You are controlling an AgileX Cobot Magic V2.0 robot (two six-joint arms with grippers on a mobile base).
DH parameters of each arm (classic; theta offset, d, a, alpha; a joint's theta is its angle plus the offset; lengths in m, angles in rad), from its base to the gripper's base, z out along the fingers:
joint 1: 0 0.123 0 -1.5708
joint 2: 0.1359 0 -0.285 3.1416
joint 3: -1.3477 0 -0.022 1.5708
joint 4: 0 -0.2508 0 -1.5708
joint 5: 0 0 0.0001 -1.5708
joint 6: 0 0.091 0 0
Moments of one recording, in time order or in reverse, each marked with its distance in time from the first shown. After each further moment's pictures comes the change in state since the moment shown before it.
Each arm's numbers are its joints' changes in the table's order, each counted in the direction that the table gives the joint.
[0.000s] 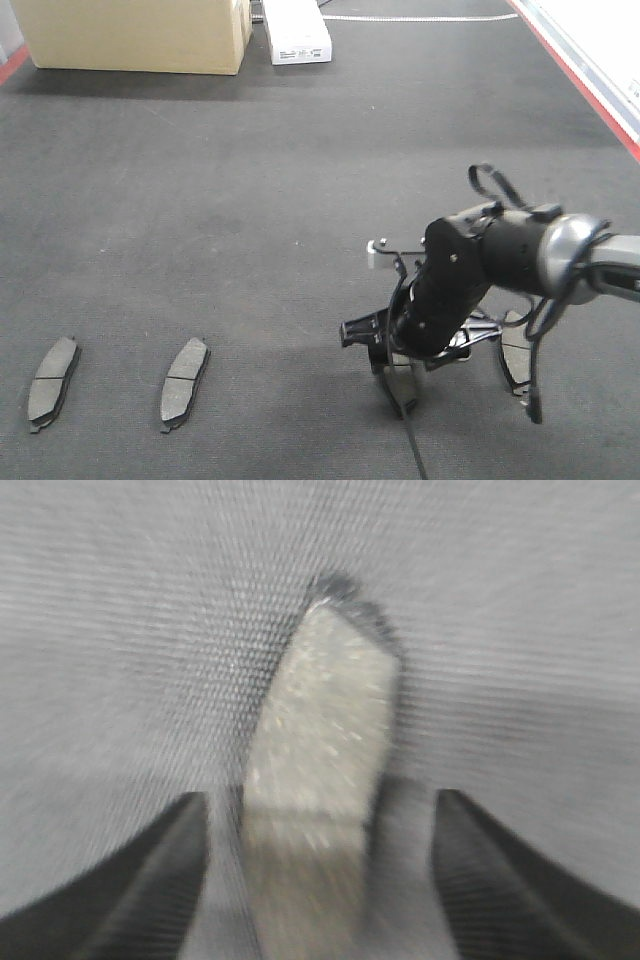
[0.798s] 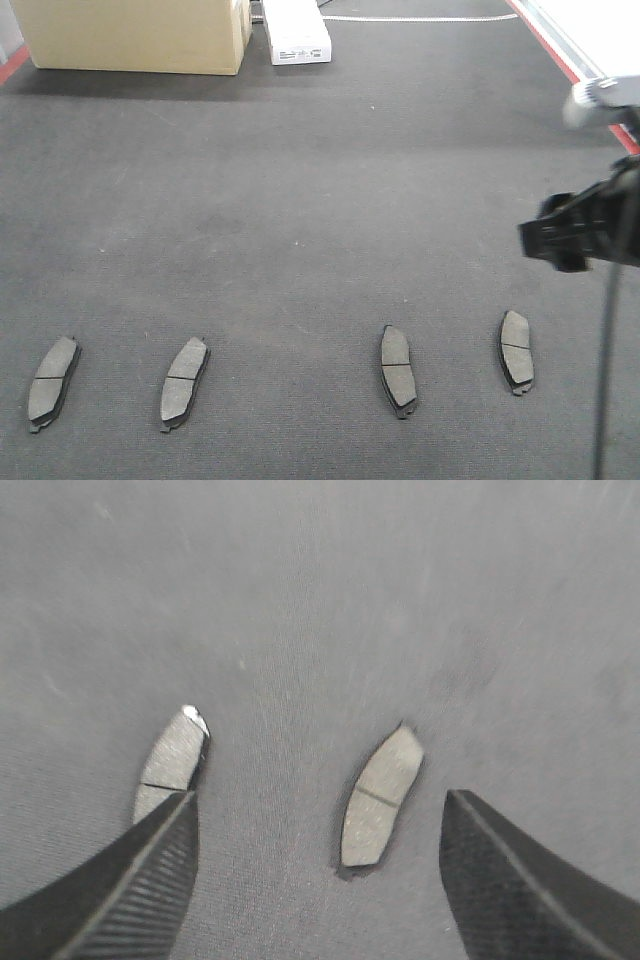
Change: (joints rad) left arm 0.000 0.000 0.000 0.000 0.000 0.000; right arm -0.260 -0.658 -0.013 0.058 -0.162 -0.336
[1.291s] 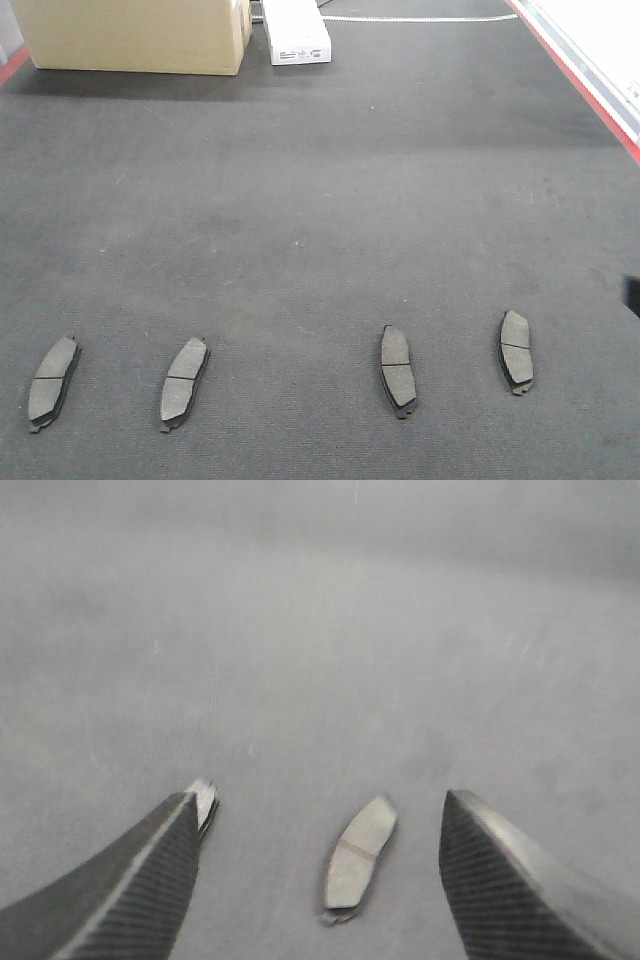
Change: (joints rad) left arm 0.000 0.000 0.000 -0.001 0.045 0.000; right arm 0.000 -0.615 -0.384 0.013 0.215 -0.056
